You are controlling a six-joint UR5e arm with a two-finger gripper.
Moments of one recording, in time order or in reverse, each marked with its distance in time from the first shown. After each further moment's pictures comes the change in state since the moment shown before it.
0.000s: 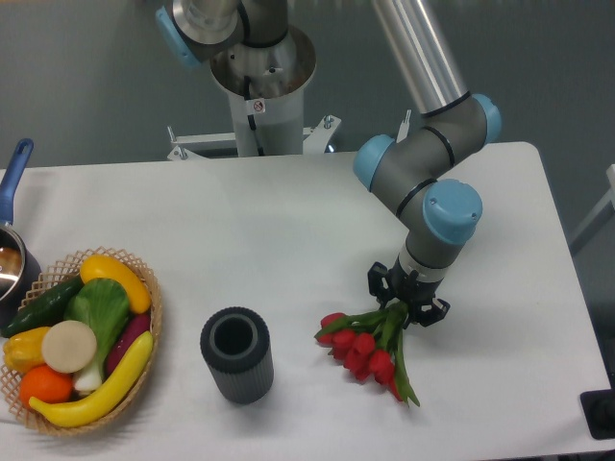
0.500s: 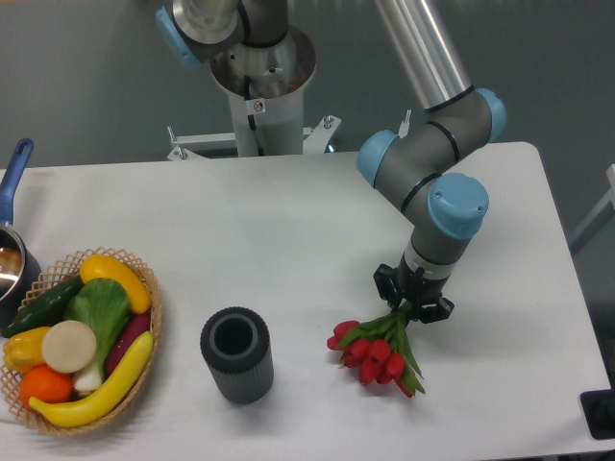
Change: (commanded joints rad) arm 0.008 0.029 0.026 -0.005 -0.005 0.002
